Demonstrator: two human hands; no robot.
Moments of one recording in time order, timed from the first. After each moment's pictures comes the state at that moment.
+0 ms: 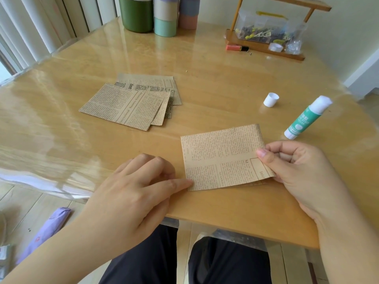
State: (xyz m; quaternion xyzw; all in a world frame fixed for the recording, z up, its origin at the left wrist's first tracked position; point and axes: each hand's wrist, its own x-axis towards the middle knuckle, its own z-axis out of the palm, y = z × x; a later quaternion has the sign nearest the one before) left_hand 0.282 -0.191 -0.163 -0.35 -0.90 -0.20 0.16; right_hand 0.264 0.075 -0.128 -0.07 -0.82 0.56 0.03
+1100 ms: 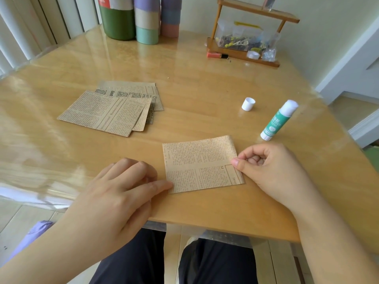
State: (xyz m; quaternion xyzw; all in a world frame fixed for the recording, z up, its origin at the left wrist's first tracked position) left_hand 0.277 -0.190 -0.167 -0.37 -0.89 -0.20 0.19; right_hand 0.258 0.088 -0.129 -0.05 -0.93 0.37 0.07
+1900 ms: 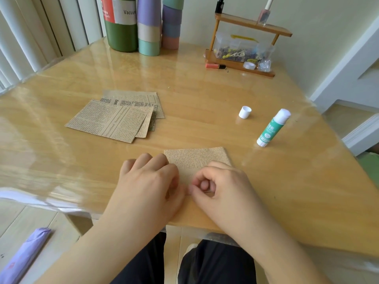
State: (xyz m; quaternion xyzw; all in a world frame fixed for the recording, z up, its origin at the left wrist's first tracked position) left_hand 0.271 -0.140 -0.154 -0.19 -0.94 -0.20 0.19; right_hand 0.286 0.017 -0.134 0.11 -0.95 0.29 0.08
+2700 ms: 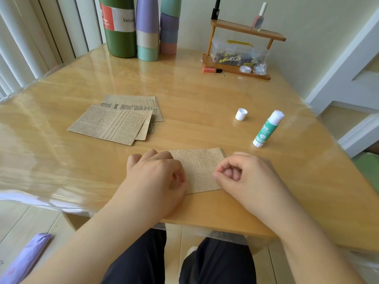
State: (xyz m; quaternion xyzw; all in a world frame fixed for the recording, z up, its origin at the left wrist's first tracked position) left_hand 0.262 -0.130 -0.138 -0.18 -0.95 -0.24 0.11; right_hand 0.281 0.052 -0.113 0.05 -0.95 0.29 0.09
